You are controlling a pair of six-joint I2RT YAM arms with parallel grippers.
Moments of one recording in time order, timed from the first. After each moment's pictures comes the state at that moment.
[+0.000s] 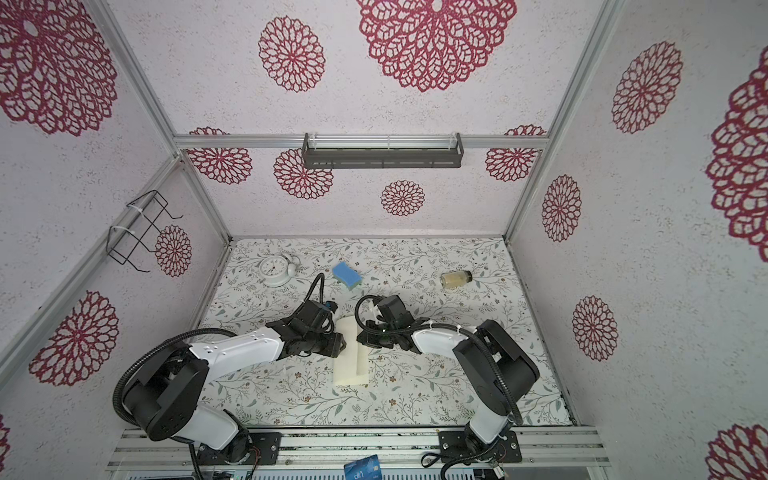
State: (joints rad) left arm -0.64 1.55 0.78 -0.27 0.11 -0.37; right arm 0.66 1.69 0.83 0.05 -0.44 0.78
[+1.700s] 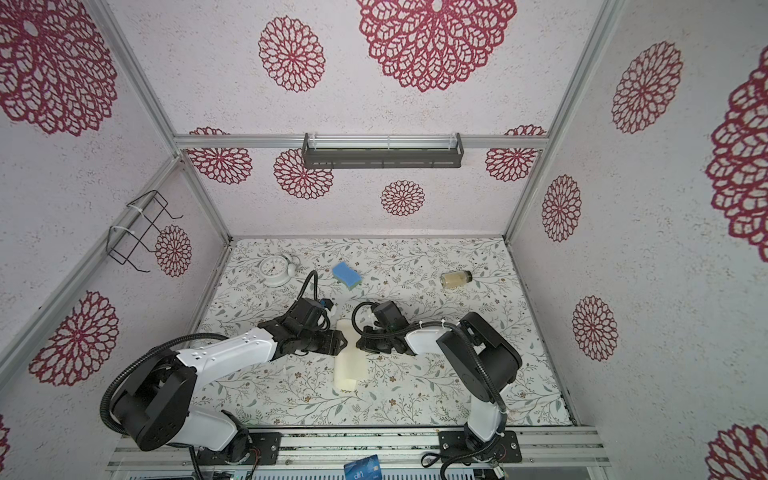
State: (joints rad) left arm -0.61 1.49 0.77 -0.27 0.19 -0.43; right arm 0.68 1.79 0.83 0.12 -0.43 0.80
